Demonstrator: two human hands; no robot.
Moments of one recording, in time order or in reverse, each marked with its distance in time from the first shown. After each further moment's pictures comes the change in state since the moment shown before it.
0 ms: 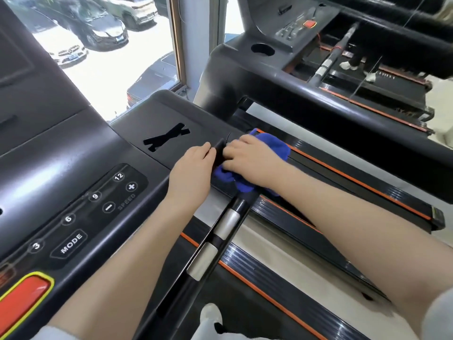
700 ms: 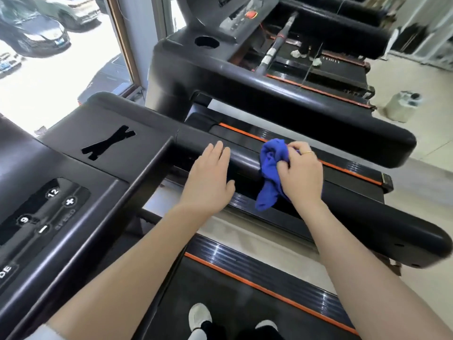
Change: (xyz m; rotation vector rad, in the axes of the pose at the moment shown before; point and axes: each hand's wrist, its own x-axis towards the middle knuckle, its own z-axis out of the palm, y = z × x) left_hand 0.004 0.090 0.020 -0.227 -0.195 0.240; right_hand -0.152 -0.002 0.026 0.396 0.280 1.272
